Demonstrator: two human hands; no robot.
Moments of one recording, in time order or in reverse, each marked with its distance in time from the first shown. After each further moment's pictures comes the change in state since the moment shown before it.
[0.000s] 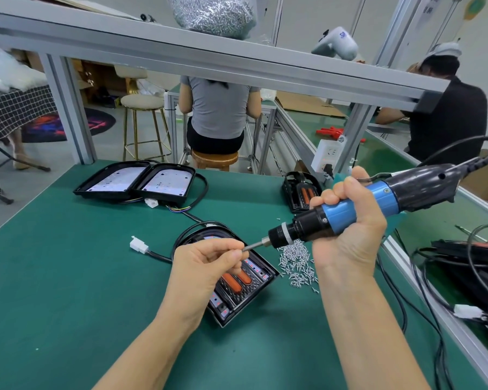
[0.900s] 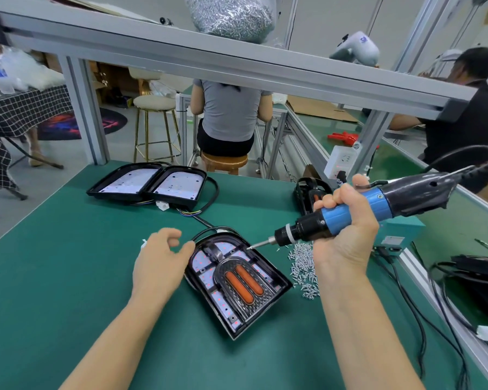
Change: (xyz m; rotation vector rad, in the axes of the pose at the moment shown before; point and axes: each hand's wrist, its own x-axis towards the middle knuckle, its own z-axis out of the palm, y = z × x) left_hand 0.039 -0.012 -0.069 0.821 0.398 -0.164; right_hand 0.023 0.029 -0.010 -0.055 0.044 -0.058
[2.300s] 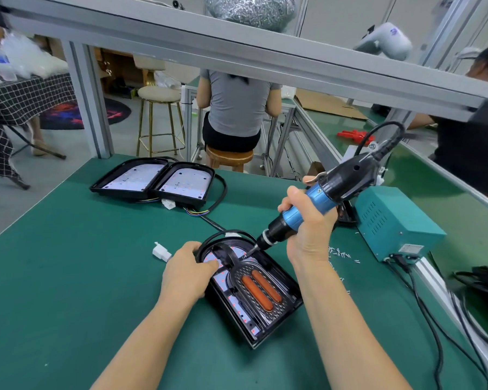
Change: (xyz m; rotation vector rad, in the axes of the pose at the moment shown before) left_hand 0.019 -0.016 0.035 -0.122 -0.196 -0.144; right_hand 0.020 0.075 -0.001 -0.408 -0.167 -0.009
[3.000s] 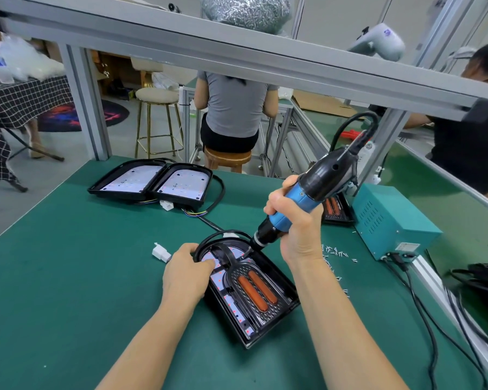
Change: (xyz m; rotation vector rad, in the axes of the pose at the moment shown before) left_hand 0.004 -0.008 0.009 -0.085 0.054 -0.012; right_hand -0.004 -0.006 0.002 0.006 -0.265 0.055
